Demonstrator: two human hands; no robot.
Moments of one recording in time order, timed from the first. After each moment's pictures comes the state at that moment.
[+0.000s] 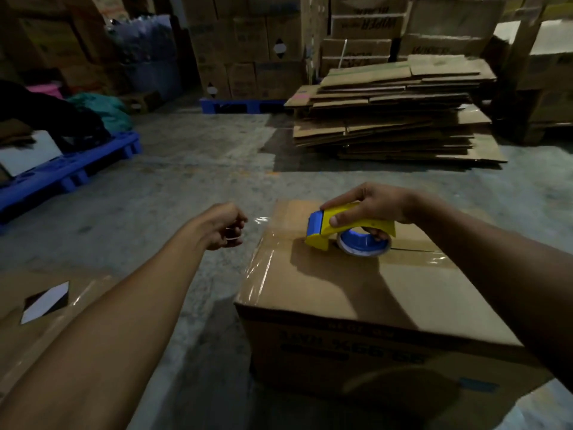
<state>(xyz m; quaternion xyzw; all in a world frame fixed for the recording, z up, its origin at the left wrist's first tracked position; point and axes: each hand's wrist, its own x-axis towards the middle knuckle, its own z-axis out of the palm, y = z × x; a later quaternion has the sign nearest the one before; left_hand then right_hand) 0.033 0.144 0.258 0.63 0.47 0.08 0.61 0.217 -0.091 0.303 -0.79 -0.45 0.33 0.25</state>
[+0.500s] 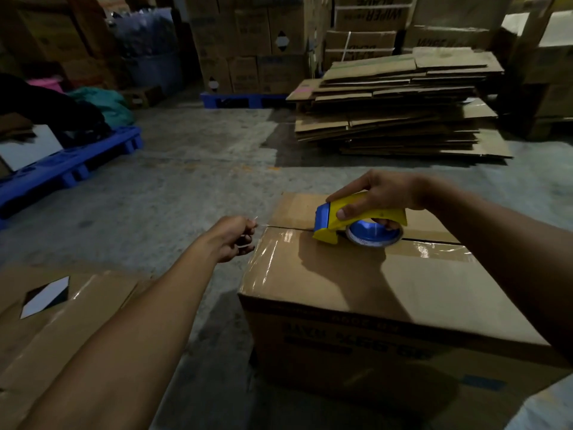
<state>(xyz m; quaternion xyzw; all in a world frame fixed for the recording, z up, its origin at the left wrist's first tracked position) 0.040 0.140 0.212 0.62 0.43 0.10 0.65 0.227 -0.087 0.308 -0.81 -0.47 0.30 0.18</state>
